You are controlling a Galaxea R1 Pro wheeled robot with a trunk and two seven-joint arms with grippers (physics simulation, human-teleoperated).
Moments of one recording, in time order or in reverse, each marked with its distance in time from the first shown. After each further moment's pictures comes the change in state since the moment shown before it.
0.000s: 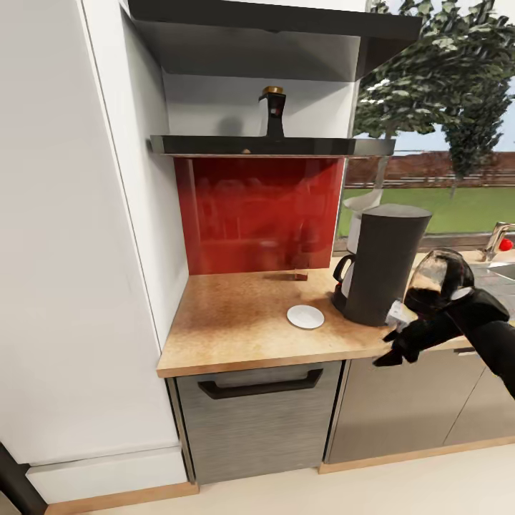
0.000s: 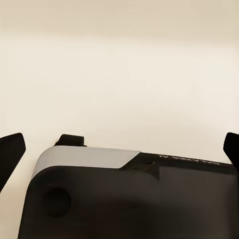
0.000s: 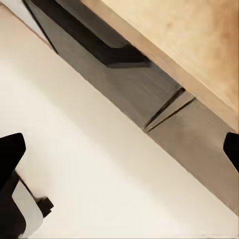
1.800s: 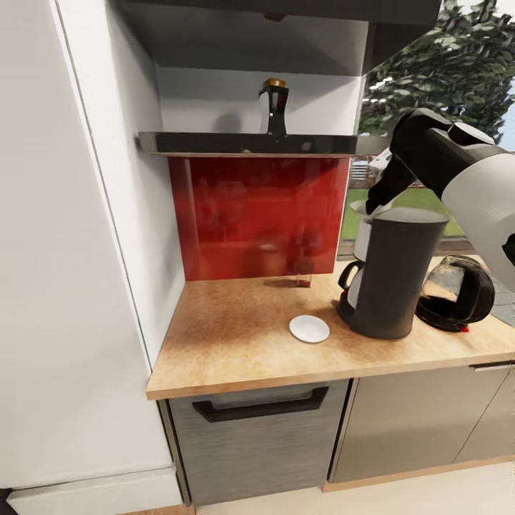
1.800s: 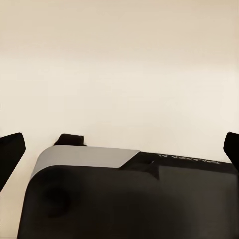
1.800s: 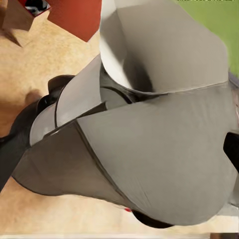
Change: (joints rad) left arm 0.000 -0.001 -0.002 0.001 -0.001 0.000 0.000; right arm -1.048 0.416 0.484 0.873 0.091 0.212 -0.604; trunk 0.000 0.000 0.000
